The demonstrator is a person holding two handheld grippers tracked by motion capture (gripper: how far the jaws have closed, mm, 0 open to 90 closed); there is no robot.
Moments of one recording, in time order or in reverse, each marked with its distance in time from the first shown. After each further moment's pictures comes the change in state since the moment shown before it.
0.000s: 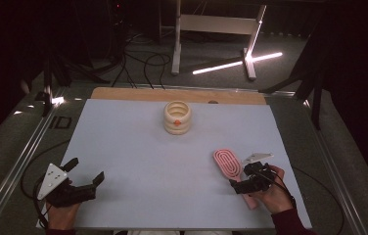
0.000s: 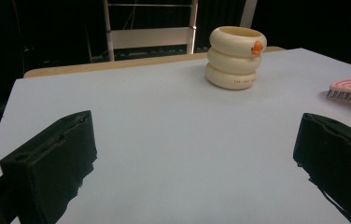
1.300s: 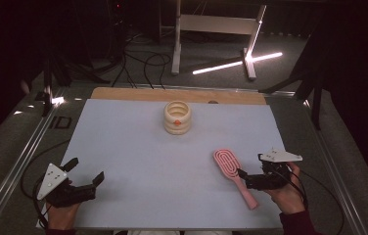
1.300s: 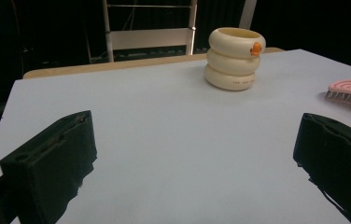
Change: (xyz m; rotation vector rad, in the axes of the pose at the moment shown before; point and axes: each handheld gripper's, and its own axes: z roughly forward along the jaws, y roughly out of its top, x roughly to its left) left arm 0.000 0.001 -0.001 -0.004 -0.003 0.003; right arm -0.011 0.001 -0.050 -0.301 0.004 0.039
